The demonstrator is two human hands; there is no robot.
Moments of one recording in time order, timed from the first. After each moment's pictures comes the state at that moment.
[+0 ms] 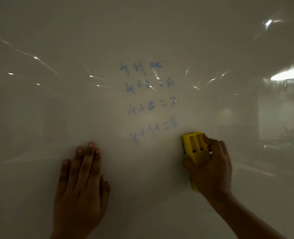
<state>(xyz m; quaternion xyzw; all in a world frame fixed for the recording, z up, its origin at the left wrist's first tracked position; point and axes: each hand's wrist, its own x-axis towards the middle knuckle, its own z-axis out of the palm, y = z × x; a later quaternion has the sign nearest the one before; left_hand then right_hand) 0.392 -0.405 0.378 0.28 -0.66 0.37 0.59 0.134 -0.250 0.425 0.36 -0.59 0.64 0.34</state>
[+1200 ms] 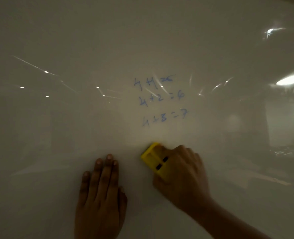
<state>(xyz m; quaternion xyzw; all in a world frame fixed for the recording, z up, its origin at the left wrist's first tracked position) 0.389 -0.409 0.379 0.27 -0.64 0.39 0.61 0.216 -0.280 0.446 0.53 -0.56 0.41 0.48</state>
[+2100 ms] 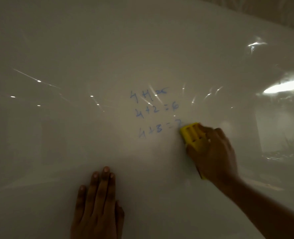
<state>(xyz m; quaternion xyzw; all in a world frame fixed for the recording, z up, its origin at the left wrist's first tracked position) 0.386 -0.404 0.384 0.30 -0.63 0.39 0.60 0.143 -0.249 0.502 0.43 -0.62 0.45 0.48</state>
